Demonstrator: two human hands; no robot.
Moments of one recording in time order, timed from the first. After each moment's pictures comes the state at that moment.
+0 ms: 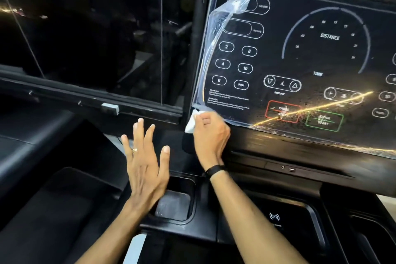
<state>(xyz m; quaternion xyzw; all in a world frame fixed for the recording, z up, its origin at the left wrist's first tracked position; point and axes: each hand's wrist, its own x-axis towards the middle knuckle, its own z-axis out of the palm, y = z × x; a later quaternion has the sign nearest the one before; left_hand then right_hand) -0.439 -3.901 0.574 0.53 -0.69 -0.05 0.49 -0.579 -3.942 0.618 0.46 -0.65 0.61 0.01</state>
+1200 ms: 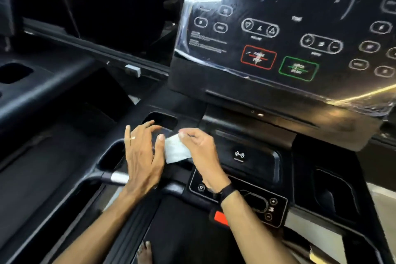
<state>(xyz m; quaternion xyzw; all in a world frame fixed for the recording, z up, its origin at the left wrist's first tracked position) -0.500 -3.725 0.532 0.60 -0.65 -0.06 0.46 -0.645 -3.732 0.559 0.48 -0.51 0.49 -0.51</state>
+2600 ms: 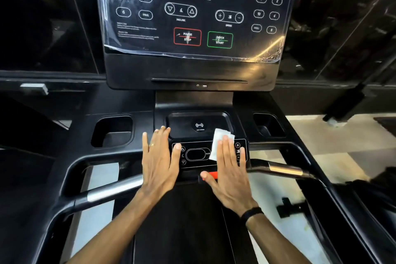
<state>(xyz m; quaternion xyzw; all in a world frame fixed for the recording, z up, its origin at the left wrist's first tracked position) -0.544 -3.706 0.505 0.42 -0.82 -0.18 0.35 -0.709 -3.578 0.494 0.59 -0.80 0.07 0.07</state>
